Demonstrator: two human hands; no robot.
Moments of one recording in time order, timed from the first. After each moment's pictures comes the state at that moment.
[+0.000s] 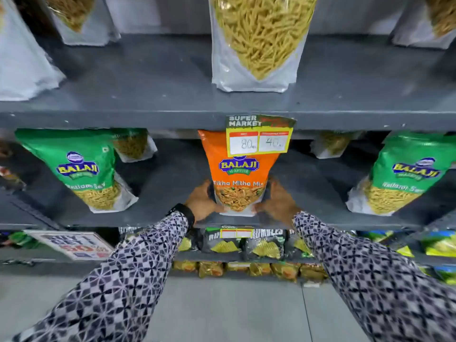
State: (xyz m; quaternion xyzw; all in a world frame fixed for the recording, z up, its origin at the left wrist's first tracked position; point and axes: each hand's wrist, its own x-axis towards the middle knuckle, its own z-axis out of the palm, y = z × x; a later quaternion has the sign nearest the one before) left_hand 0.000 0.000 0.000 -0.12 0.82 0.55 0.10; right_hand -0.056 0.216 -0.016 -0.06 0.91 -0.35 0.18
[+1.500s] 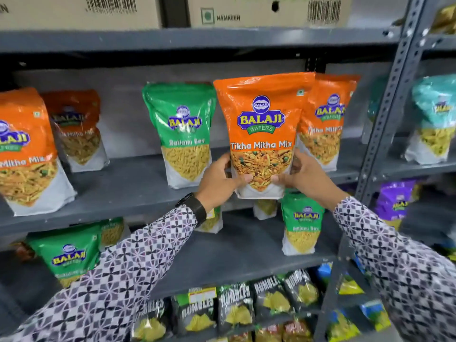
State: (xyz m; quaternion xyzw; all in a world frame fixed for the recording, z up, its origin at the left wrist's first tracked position) left_hand 0.045 0.174 0.295 0.16 0.82 0.53 -0.14; right_hand 0.030 0.419 0.292 -0.16 0.80 -0.57 -0.11
